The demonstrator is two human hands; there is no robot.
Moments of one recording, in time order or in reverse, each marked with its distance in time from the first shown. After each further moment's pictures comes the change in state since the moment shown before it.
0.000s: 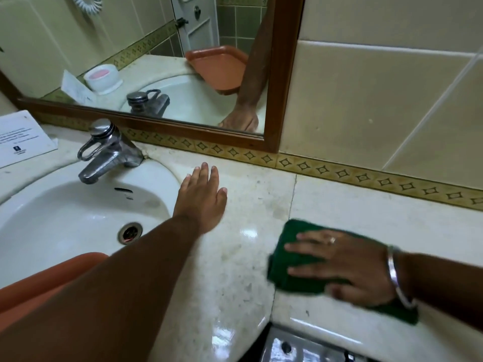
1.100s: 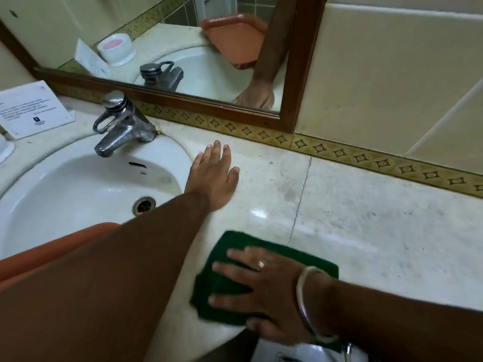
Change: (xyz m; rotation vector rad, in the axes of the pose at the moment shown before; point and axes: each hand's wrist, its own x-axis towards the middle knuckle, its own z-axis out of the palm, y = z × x) left_hand -0.002 0.002 -0.004 0.007 -0.044 -0.015; right_hand 0.089 -0.102 -0.008 0.102 -0.025 -0.125
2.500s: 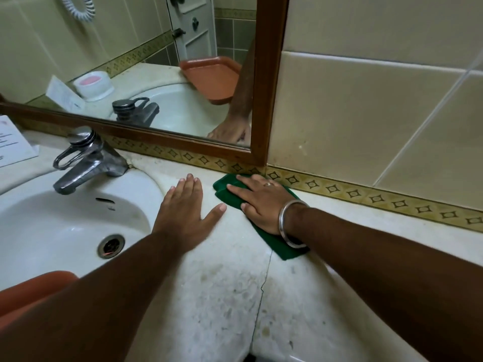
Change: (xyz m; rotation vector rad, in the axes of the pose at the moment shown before) left_hand 0.004 -0.002 0.013 -0.012 0.060 -0.014; right_hand 0.033 0.171 -0.032 0.074 0.112 0.596
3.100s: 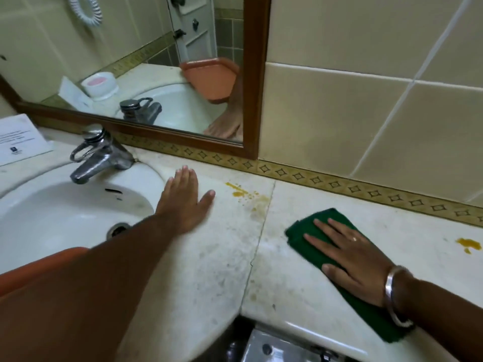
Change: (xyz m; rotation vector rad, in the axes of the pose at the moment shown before) left_hand -0.016 0.016 -0.025 -0.008 -0.065 -0.062; right_hand -0.214 0.045 0.019 -0.015 -0.044 0.080
